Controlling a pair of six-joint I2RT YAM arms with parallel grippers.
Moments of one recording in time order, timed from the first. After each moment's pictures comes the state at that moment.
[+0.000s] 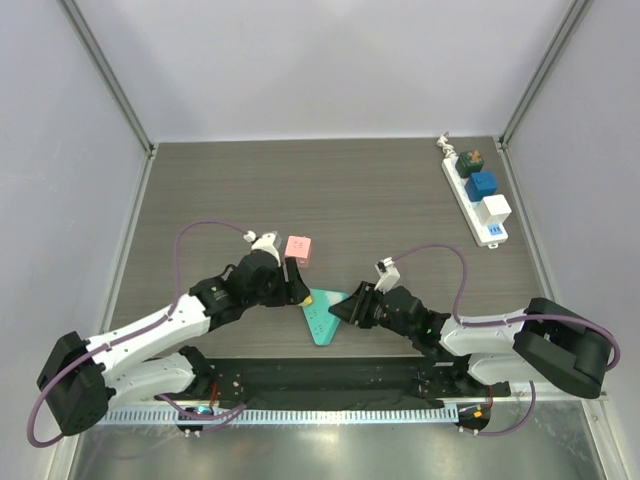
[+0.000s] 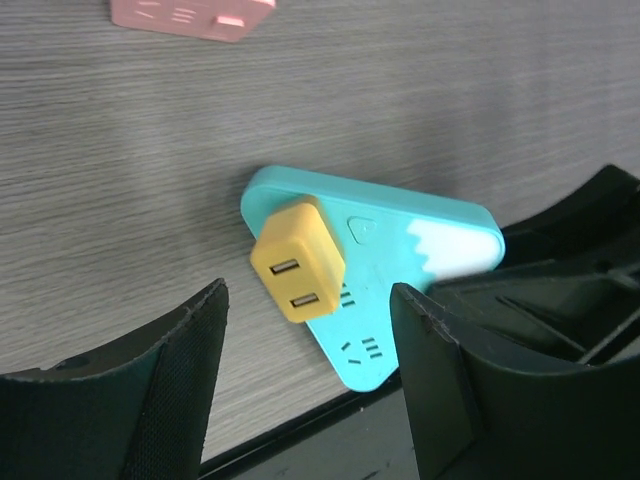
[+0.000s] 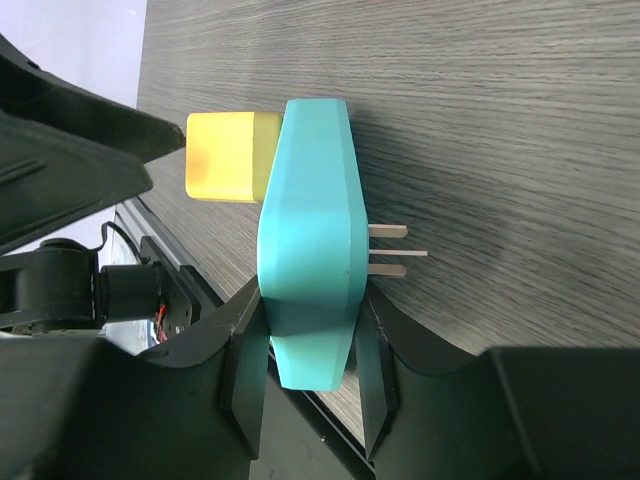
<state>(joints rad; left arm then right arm) -0.83 1.03 0.61 -0.31 -0.09 -0.79 0.99 1.23 0.18 0.67 0.07 1.03</state>
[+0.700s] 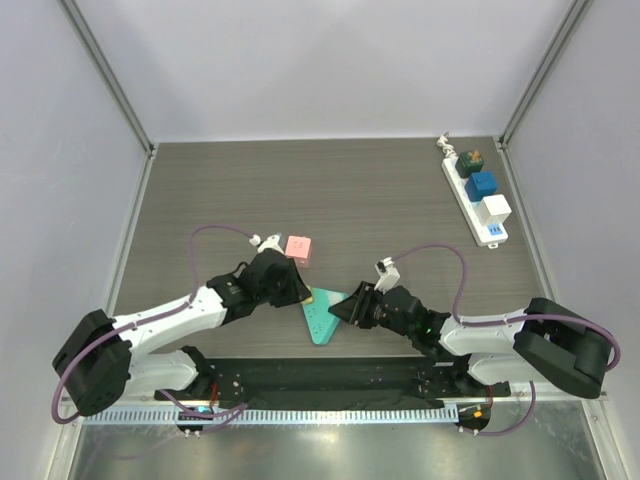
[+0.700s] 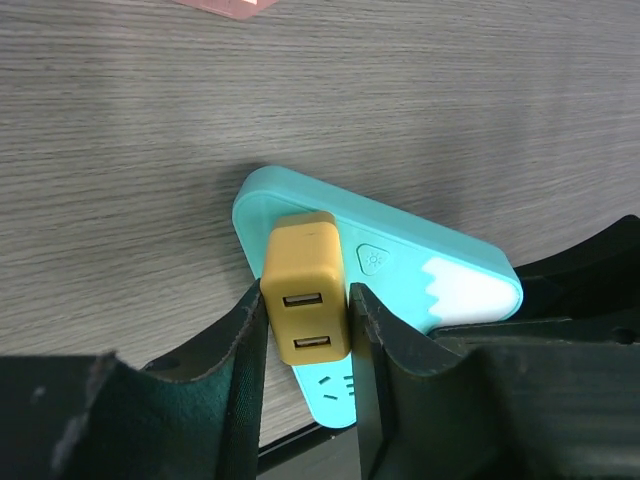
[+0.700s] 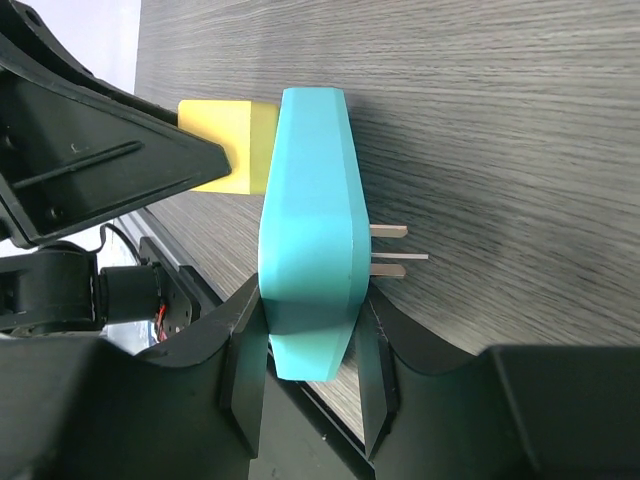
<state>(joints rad) -0.83 1.18 0.60 -0.21 -0.08 -0.92 0.99 1.23 0.19 0.65 0.07 1.03</state>
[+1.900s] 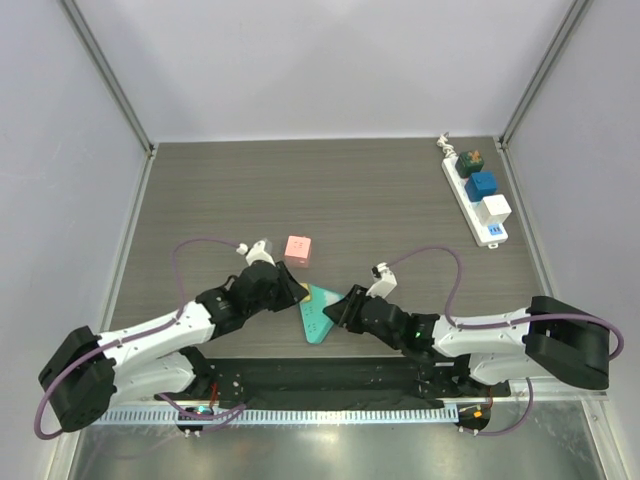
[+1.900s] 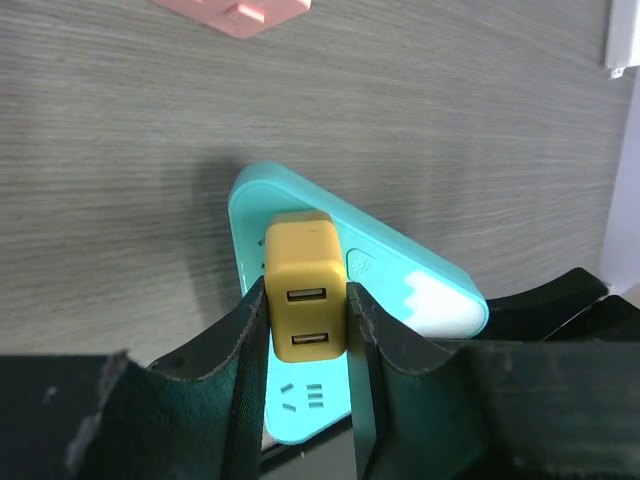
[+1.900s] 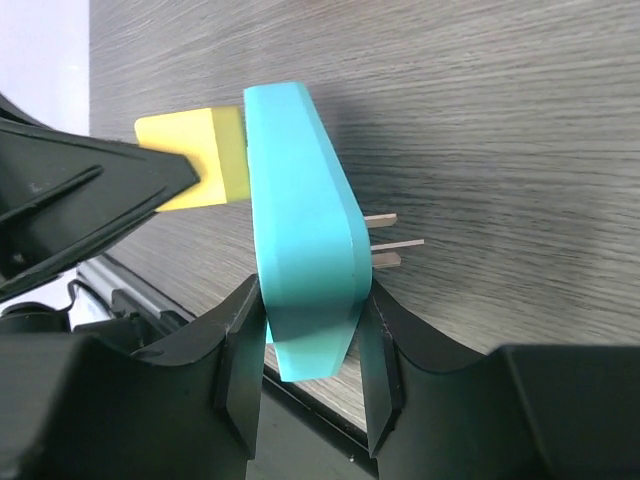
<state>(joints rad) -0.86 1.05 0.46 -0.06 -0.15 -1.05 1.17 1.23 0.31 0.40 0.41 1.18</state>
